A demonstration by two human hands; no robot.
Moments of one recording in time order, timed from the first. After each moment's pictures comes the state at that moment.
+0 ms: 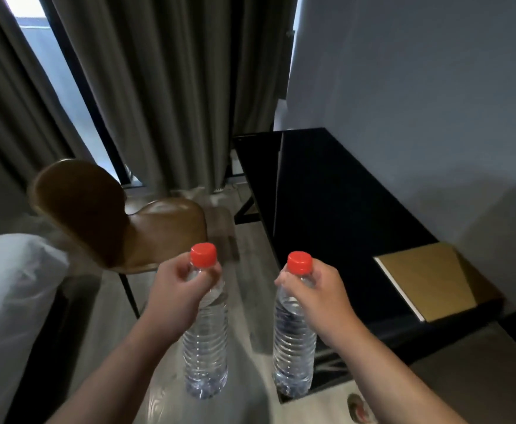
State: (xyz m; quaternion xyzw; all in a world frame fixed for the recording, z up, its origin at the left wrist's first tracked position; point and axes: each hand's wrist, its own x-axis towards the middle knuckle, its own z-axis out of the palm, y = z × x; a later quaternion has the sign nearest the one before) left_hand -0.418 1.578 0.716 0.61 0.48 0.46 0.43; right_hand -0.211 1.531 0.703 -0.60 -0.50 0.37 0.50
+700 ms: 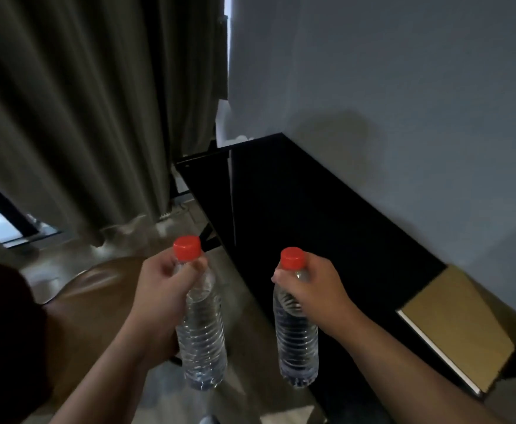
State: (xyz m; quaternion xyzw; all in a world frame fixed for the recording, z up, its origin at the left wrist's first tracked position) left_hand -0.361 1.932 0.705 0.57 0.37 0.44 0.58; right_hand -0.166 1.836 0.695 -0.69 -0.42 0.33 0.49
